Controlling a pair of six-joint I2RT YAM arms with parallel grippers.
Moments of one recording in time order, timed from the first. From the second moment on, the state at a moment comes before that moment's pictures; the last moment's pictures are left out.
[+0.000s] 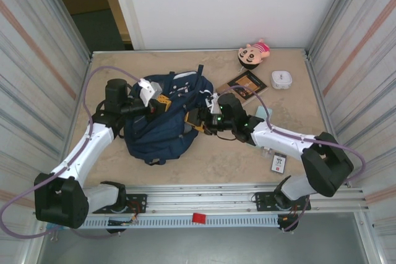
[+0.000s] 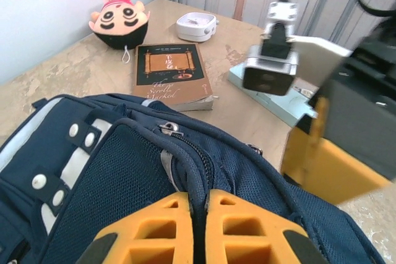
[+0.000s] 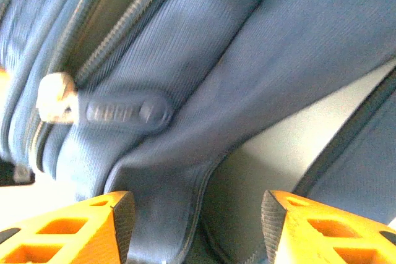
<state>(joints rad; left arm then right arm) -0.22 1.17 0.85 -0.18 0.80 0.33 0.77 1.43 0.83 0.12 -0.48 1.12</state>
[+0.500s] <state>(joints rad) -0.22 1.16 0.85 -0.14 0.78 0.24 0.90 1.41 0.91 -0.07 -0.45 0.82</state>
